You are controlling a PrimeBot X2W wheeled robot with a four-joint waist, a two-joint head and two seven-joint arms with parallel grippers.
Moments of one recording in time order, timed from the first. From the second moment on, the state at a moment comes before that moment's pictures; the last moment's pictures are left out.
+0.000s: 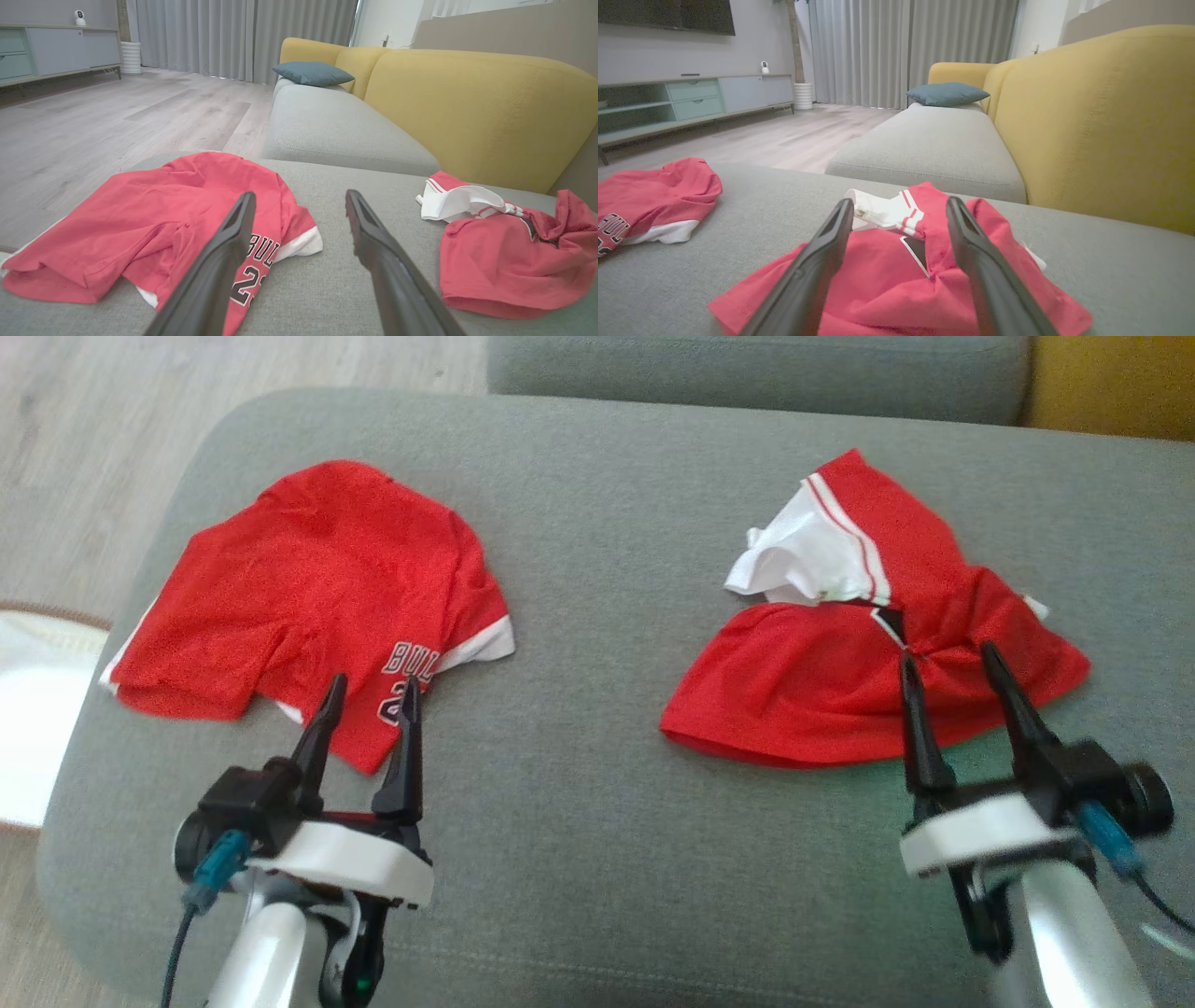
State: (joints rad) left arm -0.11 0.08 -0.22 0.19 -0.25 -0.03 -0.26; right arm -0.12 -0.04 0.00 0.26 -0.01 0.13 -0.26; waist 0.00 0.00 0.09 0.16
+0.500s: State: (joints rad) left arm -0.15 0.05 -0.22 0.20 -0.24 -0.07 -0.26; right arm -0.45 -0.05 -0.11 0.62 -0.36 0.13 -0.21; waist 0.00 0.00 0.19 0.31
